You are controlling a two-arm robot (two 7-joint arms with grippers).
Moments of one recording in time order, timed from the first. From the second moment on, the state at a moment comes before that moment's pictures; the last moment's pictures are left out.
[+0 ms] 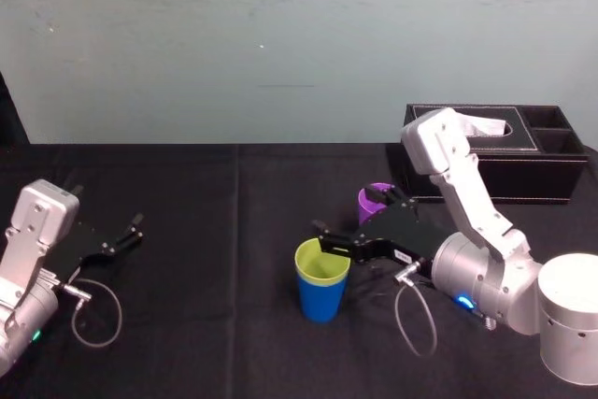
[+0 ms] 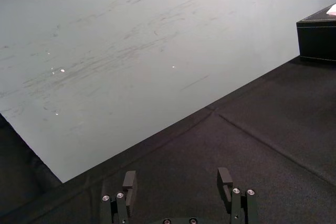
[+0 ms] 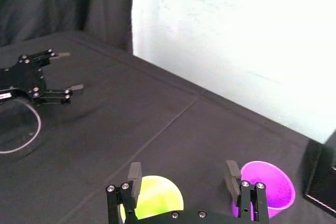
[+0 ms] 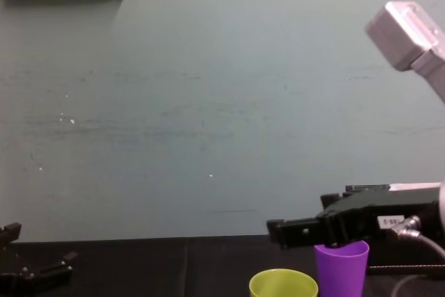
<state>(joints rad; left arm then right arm) -0.20 0.60 0.45 -1.41 -0.25 -0.12 0.03 0.21 0.37 -0.38 -1.77 0.21 0.49 0.28</state>
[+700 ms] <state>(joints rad) -0.20 0.60 0.45 -1.41 -0.25 -0.12 0.03 0.08 0.37 -0.27 -1.84 0.16 0.48 0.23</state>
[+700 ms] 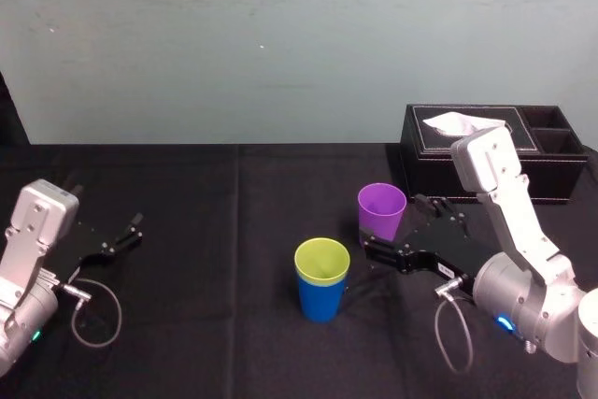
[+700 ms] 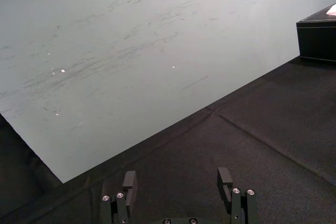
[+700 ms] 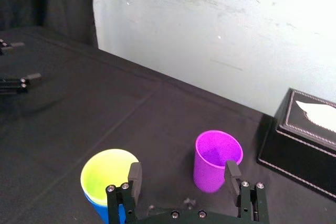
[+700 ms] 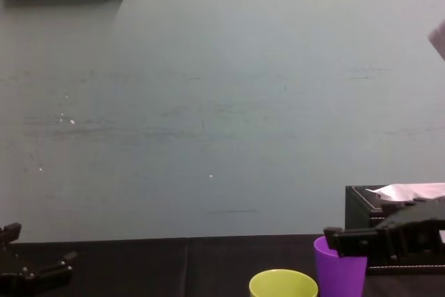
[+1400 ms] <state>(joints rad) -0.20 0.60 0.45 -1.41 -0.25 -0.12 0.03 0.07 0.34 -0.21 -1.81 0.12 0.53 0.23</state>
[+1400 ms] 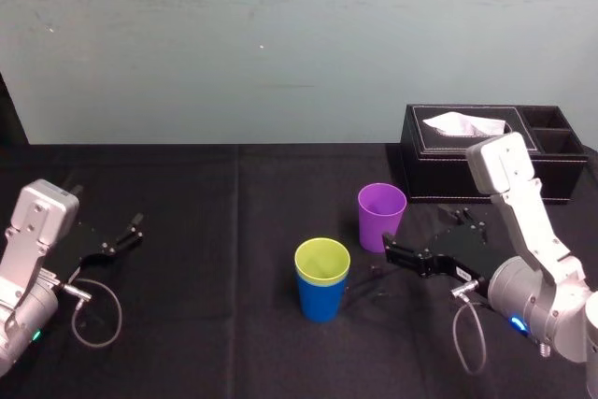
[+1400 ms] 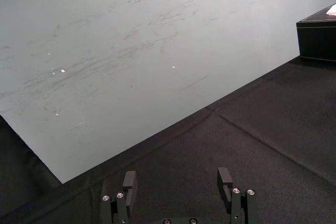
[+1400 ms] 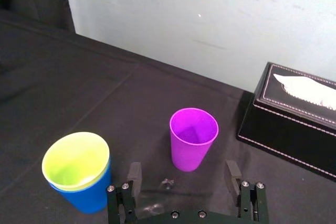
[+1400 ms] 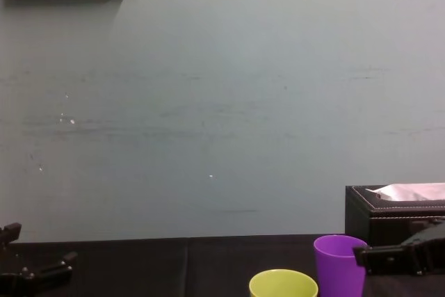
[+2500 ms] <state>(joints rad) -0.20 0.60 0.45 -1.41 -0.25 -0.12 0.03 0.18 0.25 -0.22 -1.59 0.06 0.56 0.28</state>
